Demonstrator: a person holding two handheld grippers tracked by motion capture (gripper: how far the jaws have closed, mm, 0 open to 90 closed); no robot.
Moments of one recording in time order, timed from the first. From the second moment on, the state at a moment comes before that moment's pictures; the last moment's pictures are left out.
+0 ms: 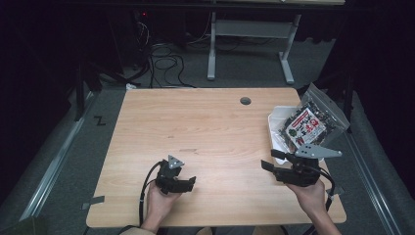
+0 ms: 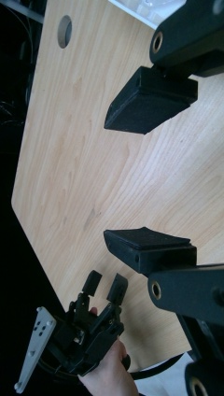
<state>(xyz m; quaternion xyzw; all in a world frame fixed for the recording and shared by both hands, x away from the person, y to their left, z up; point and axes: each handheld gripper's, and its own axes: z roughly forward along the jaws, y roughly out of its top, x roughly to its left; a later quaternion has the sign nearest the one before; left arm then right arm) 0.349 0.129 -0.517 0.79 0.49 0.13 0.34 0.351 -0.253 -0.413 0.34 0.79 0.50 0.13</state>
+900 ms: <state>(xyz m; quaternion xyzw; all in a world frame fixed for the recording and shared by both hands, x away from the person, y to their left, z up) 0.349 0.128 -0.518 0.79 0.49 0.13 0.34 0.357 -0.244 -0.442 0.35 0.80 0.46 0.13</state>
